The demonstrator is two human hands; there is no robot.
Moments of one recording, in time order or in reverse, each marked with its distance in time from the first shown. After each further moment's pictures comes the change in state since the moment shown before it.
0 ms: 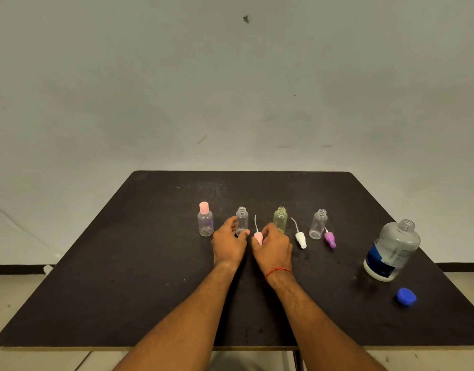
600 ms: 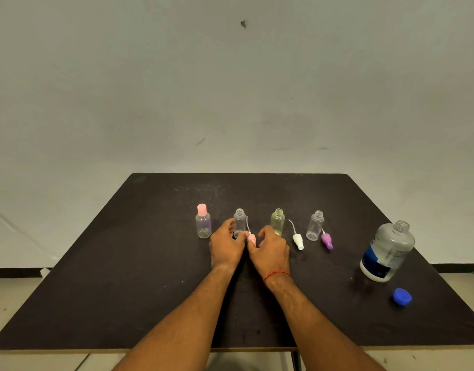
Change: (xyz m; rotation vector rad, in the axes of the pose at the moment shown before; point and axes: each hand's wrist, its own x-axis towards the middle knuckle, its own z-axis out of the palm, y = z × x) left_hand -0.003 0.003 -0.002 0.020 -0.007 -0.012; right_hand -0.004 -0.002 -0.004 -0.046 -0.006 -0.023
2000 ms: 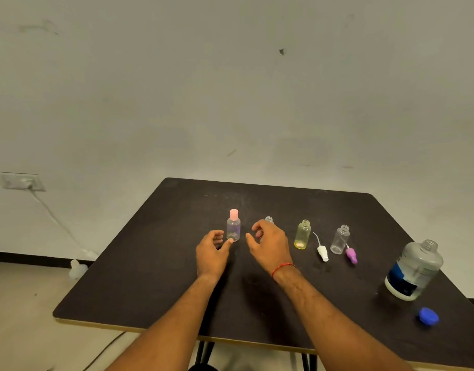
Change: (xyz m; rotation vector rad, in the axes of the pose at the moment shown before) left_hand -0.006 -0.044 -0.097 -0.076 0.153 -0.035; right_hand -0.014 -0.076 -0.001 0.077 -0.118 -0.344
